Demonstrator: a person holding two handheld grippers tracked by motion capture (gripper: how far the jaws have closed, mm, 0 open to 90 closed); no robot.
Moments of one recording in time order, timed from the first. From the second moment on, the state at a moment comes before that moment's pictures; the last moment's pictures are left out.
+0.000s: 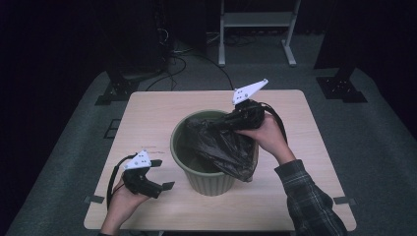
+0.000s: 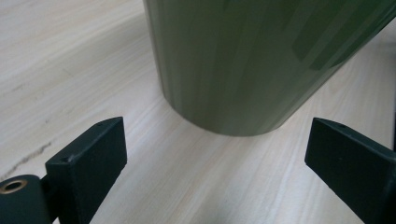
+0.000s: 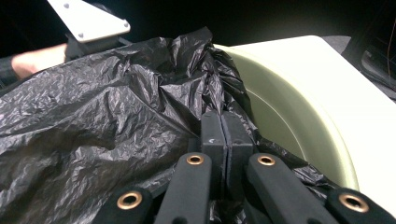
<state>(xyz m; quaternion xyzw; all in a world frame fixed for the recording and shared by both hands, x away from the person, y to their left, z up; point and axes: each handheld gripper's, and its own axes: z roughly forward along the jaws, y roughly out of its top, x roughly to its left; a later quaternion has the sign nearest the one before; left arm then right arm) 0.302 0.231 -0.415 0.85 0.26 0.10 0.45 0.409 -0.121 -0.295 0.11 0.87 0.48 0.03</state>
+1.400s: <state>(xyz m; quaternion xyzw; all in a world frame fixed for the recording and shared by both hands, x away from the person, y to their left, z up) 0.351 0.186 -0.271 0.84 0.13 0.11 0.51 0.408 -0.127 -0.295 0.10 0.87 0.48 0.02</state>
